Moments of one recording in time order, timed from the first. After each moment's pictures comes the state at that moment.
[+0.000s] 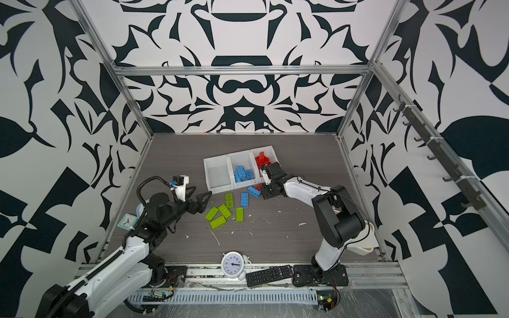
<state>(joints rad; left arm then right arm) -0.38 0.83 0.28 0.29 0.28 -0.30 0.48 1.71 1.00 -0.35 -0.08 0.10</state>
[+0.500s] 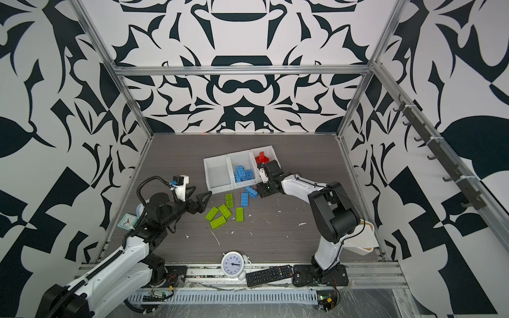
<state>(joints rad) -0.38 0.83 0.28 0.29 0.28 -0.30 0.48 1.77 1.05 -0.33 -0.12 0.07</state>
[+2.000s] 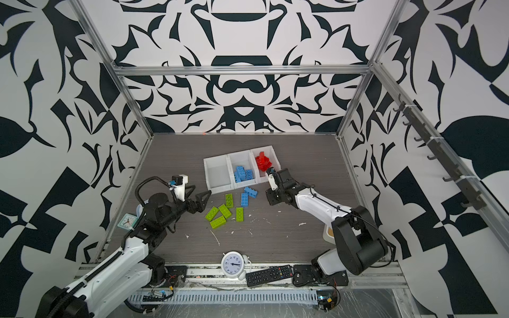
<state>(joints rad) -0.38 0.81 0.28 0.29 0.27 -0.30 0.45 1.44 0.84 -0.36 -0.10 0.11</state>
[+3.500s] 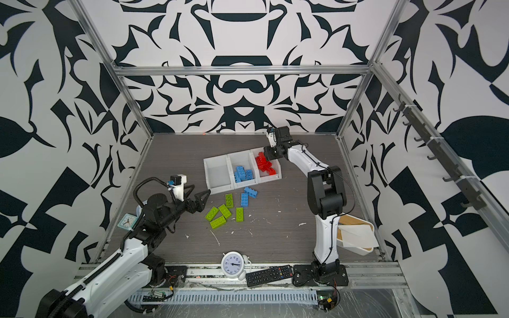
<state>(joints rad) -0.38 0.79 0.28 0.29 0.26 -0.32 0.27 2.01 1.64 -0.48 -0.16 -0.02</state>
